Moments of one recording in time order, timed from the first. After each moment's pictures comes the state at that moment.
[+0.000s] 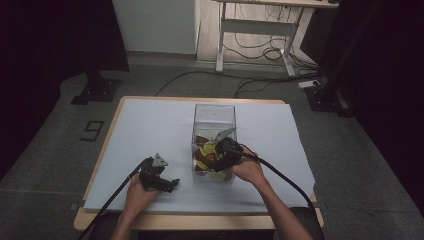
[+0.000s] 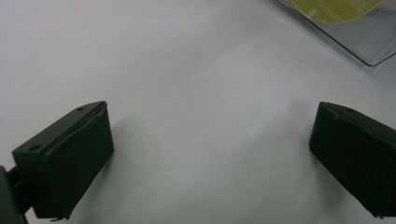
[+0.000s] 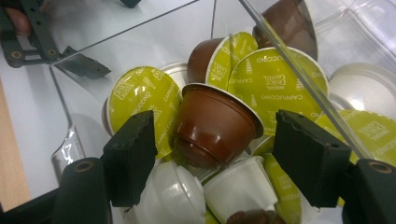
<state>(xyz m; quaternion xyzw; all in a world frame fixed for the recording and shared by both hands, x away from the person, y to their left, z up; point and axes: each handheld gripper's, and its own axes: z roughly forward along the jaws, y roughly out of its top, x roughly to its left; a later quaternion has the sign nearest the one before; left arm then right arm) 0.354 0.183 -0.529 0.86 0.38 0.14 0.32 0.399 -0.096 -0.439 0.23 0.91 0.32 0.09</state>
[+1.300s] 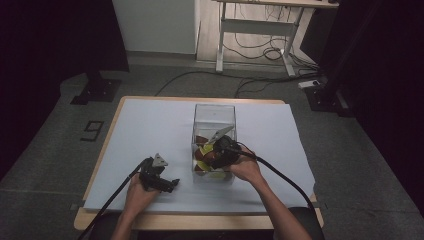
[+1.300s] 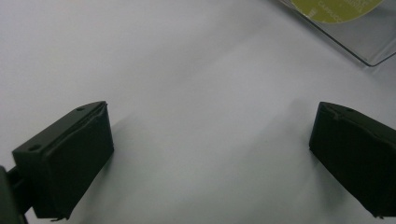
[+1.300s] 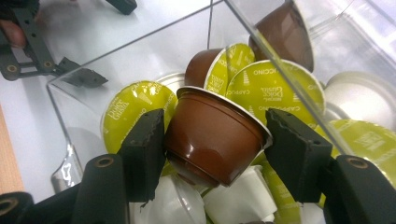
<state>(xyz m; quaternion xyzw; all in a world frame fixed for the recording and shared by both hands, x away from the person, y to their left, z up) 0.354 0.183 -0.529 0.86 0.38 0.14 0.32 0.400 -0.090 -0.435 0.25 0.91 0.32 0.09</state>
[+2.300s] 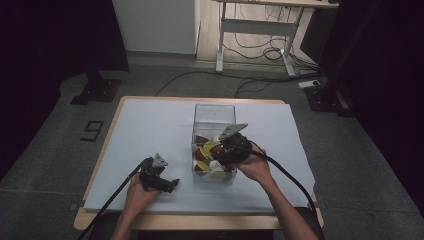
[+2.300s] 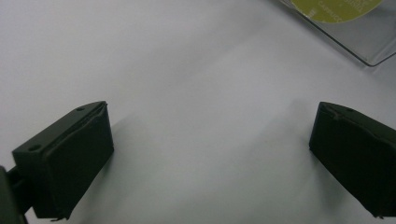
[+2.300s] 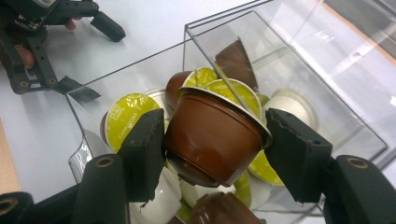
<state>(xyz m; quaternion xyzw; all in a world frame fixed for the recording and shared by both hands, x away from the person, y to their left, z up) 0.354 0.182 -0.529 0.86 0.38 0.14 0.32 0.386 -0.114 -0.404 0.25 0.89 0.35 0.15</state>
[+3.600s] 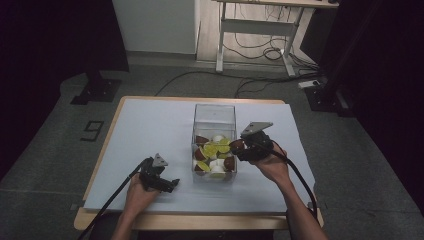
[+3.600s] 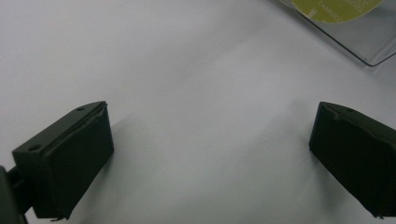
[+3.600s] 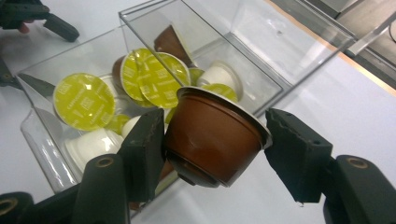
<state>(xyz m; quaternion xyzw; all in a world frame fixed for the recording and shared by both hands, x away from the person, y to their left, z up) 0.354 0.182 -0.529 0.86 0.38 0.14 0.32 0.382 -0.169 -0.392 0.30 0.86 0.35 0.19</state>
